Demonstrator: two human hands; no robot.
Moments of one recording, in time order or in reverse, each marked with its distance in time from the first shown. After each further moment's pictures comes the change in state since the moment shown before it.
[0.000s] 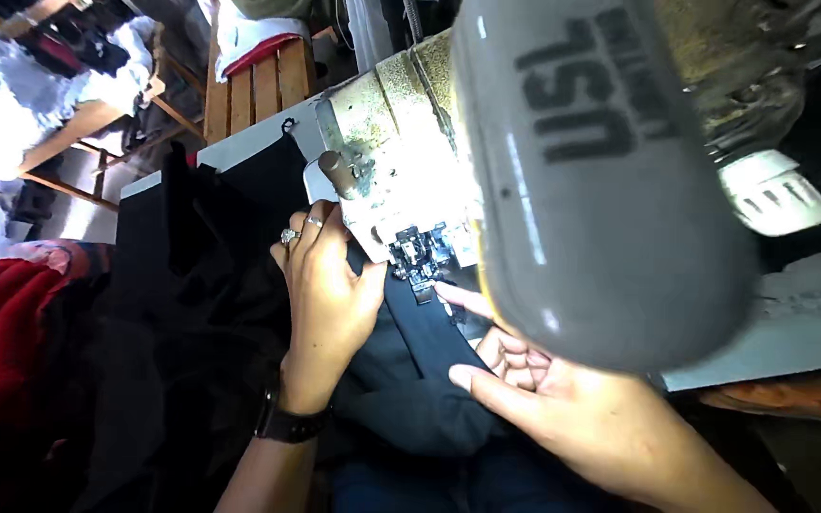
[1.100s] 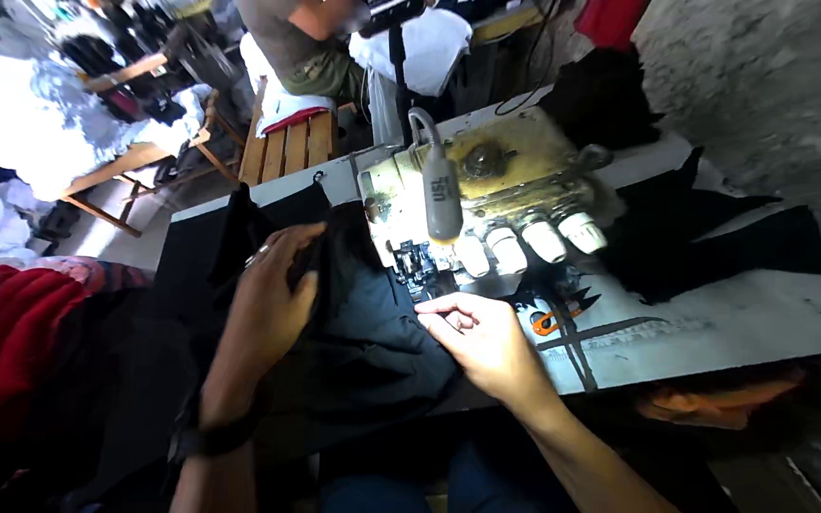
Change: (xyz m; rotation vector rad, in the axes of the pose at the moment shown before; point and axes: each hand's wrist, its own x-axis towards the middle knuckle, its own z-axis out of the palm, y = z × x) left_hand 0.002 -0.022 -0.099 -0.057 -0.210 0.104; right_hand 0.015 0.000 0.022 0.042 0.226 -0.160
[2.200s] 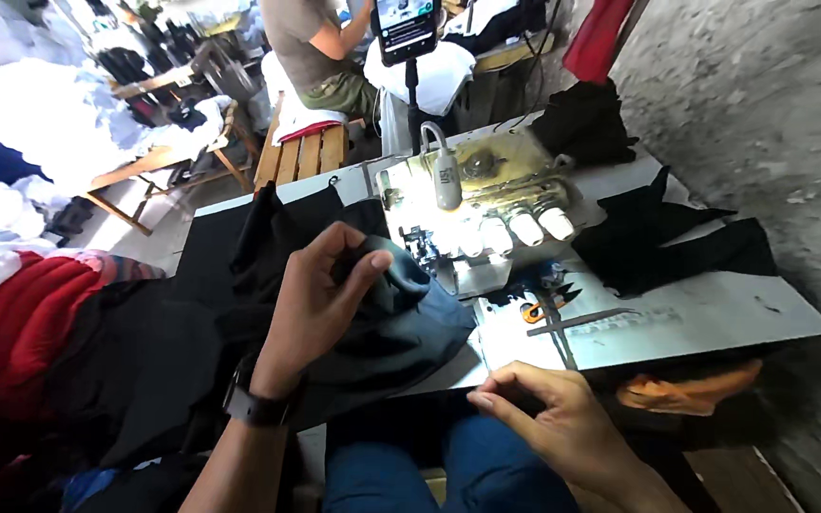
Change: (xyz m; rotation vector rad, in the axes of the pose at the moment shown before) left_hand -0.016 0.065 -0.008 -0.420 0.122 0.176; right_hand -0.089 -0.005 -0.058 -0.100 -0.202 -0.239
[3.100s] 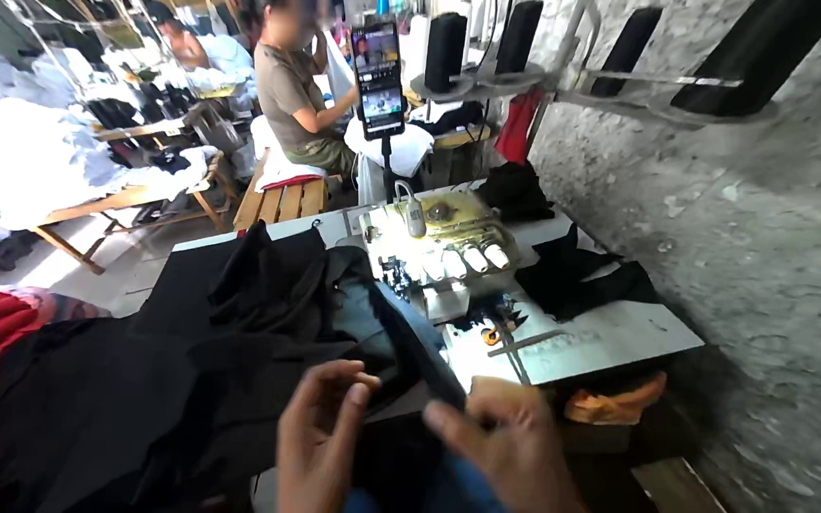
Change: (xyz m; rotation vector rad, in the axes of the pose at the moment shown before) left_hand -0.117 0.043 0.046 -0.451 0.264 -0.194; right_hand 0.005 -0.063 0.027 -0.020 0.291 -0.072
